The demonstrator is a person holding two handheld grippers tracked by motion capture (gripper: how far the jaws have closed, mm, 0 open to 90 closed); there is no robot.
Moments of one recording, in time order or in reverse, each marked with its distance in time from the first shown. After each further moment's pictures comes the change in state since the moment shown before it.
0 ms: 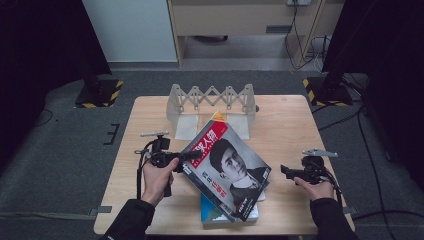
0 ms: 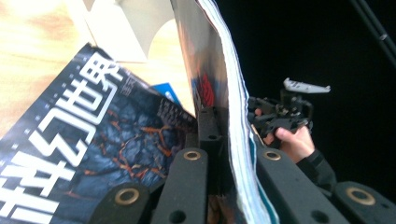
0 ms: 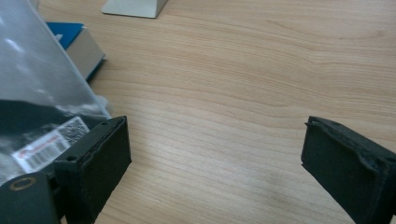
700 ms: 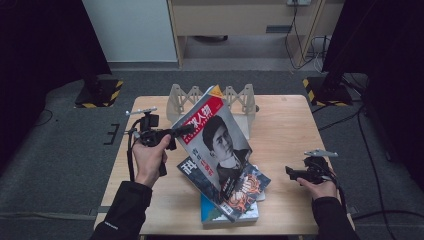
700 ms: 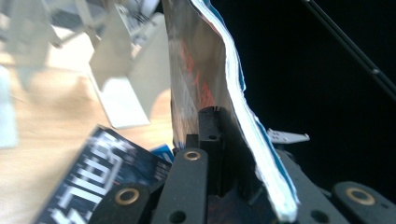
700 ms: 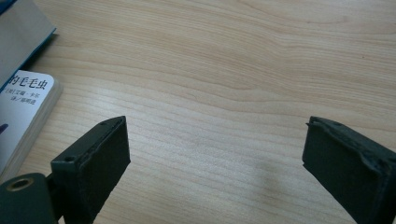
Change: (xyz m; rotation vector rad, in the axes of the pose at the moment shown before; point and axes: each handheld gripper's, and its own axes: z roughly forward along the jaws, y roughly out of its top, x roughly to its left) left arm -0.032 0.055 -0.031 -0.151 0.052 0.069; right arm -0.015 -0.006 0.006 0.052 -0.083 -0.044
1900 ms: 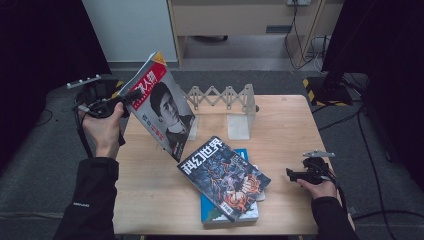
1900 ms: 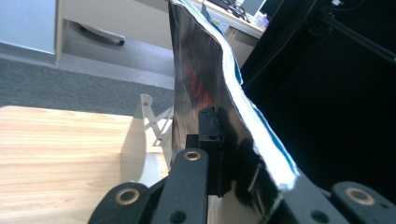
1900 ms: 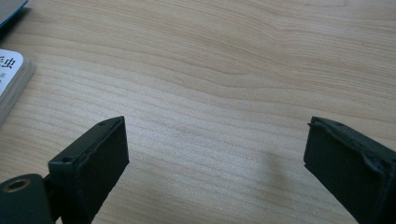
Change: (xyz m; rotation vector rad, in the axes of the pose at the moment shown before) left arm 0.024 0.079 -0.084 -0.251 0.337 0.112; right arm -0.003 -0.005 0.009 0.044 -0.033 -0.026
